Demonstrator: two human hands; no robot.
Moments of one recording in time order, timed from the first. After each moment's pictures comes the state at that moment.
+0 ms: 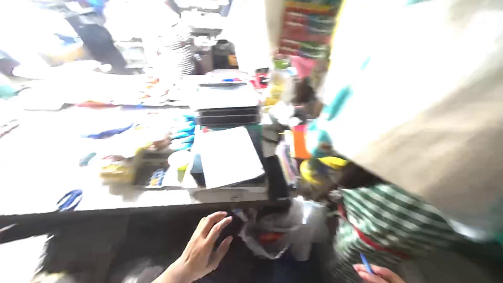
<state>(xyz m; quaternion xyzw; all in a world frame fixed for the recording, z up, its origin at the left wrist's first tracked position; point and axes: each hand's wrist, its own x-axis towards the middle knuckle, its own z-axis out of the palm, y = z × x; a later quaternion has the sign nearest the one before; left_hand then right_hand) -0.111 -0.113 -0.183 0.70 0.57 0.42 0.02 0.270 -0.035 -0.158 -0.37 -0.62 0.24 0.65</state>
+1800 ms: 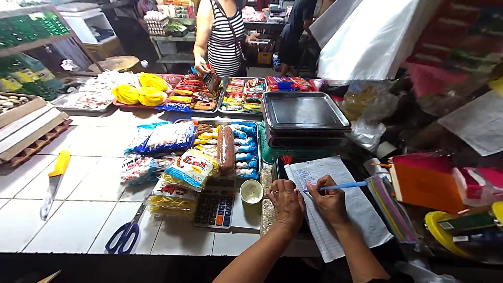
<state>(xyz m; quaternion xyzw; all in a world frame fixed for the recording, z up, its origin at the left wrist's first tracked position) -0.276 0.076 -0.189 0.49 0.77 0.41 0.07 -0.167 0.159 -0.191 -0.35 -0.76 0.27 0.49</state>
